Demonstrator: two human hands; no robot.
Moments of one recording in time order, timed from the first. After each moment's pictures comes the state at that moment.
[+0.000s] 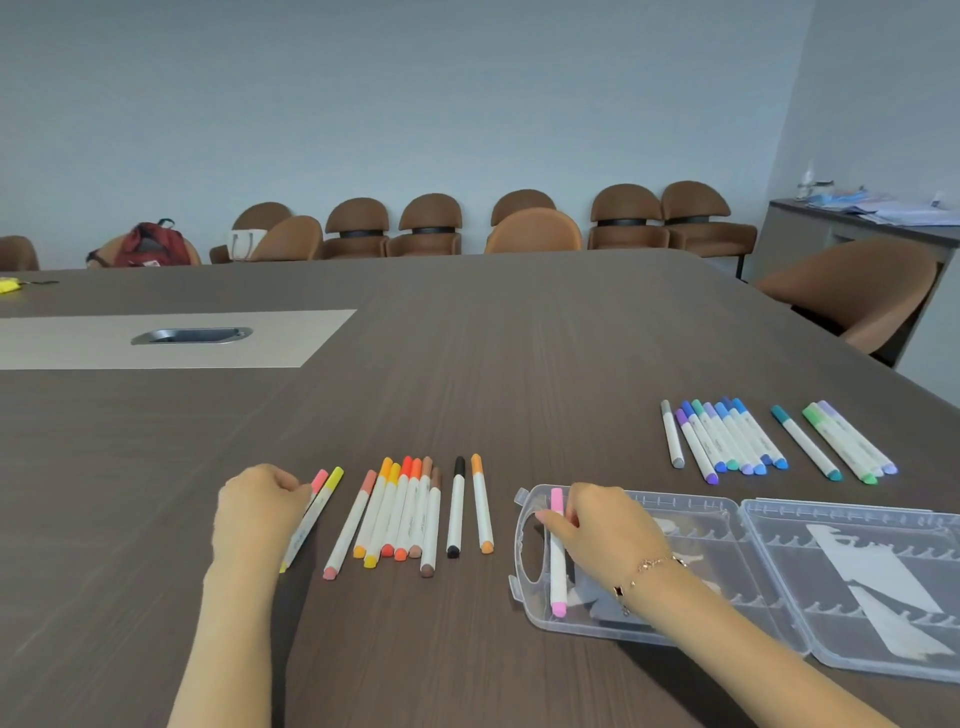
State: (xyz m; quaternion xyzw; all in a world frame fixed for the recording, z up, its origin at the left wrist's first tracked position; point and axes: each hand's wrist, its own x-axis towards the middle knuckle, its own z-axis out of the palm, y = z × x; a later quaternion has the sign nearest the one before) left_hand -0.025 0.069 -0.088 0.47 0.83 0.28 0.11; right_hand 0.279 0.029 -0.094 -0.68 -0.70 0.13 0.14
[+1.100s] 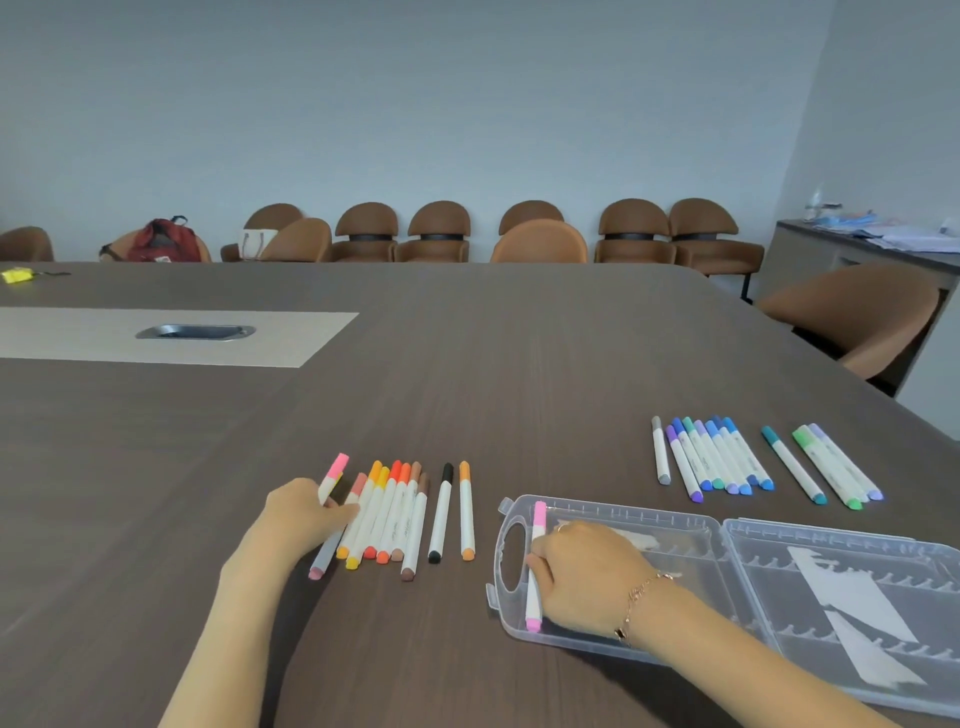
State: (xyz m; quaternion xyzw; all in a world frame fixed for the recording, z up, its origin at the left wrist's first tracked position) left_hand 0.016 0.066 -0.085 0.54 0.81 0.11 0.19; right_hand 0.289 0.009 -0.082 -0.56 -0.83 0.08 -0.04
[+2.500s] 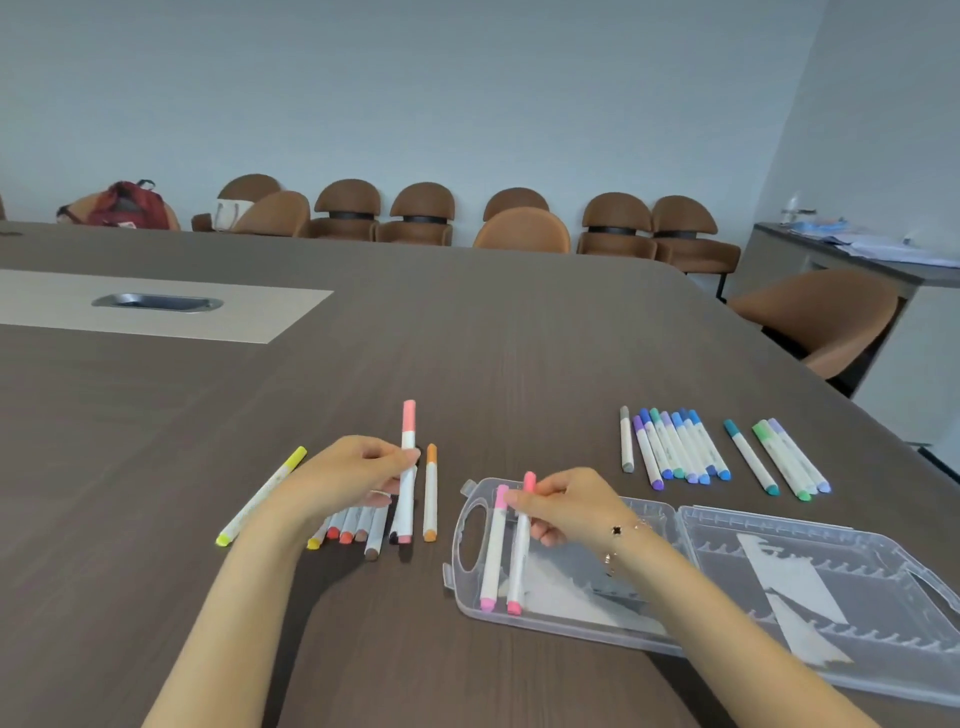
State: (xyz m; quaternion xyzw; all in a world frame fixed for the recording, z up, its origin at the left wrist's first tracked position) left_hand 0.080 0.050 -0.054 0.58 0.61 0.28 0.45; right_hand 0.319 0.037 -0.081 -0.62 -0.58 0.45 0.29
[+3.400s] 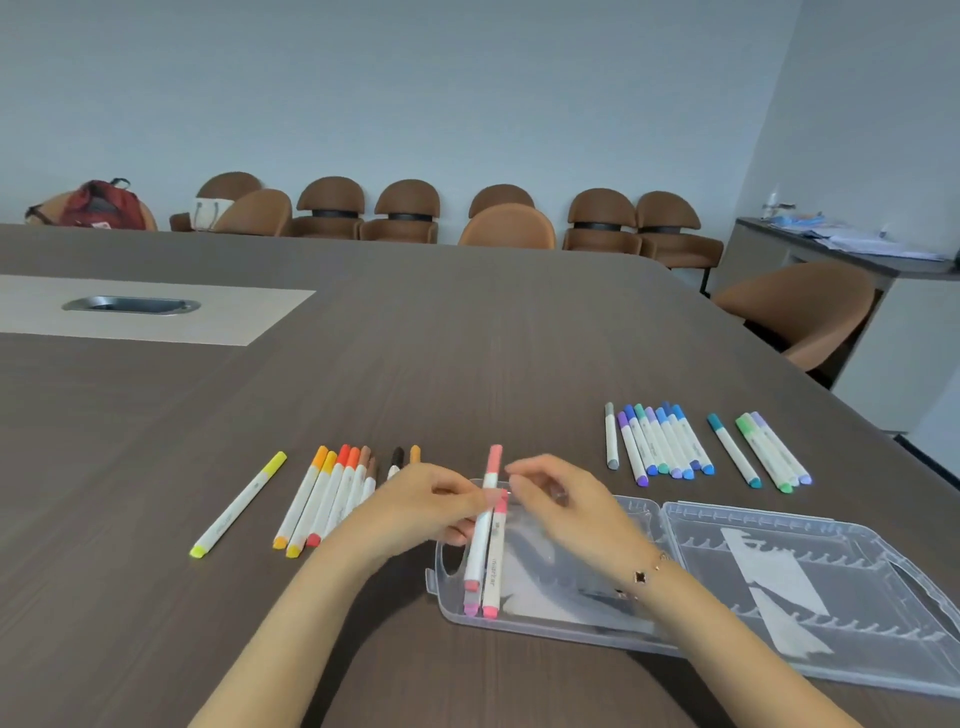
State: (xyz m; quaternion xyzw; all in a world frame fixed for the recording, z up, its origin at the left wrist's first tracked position) left_hand 0.148 0.033 -0.066 0.63 0.53 0.26 0.51; right_hand 0.329 0.019 -0.082 -0.55 -0.71 0.31 0.31
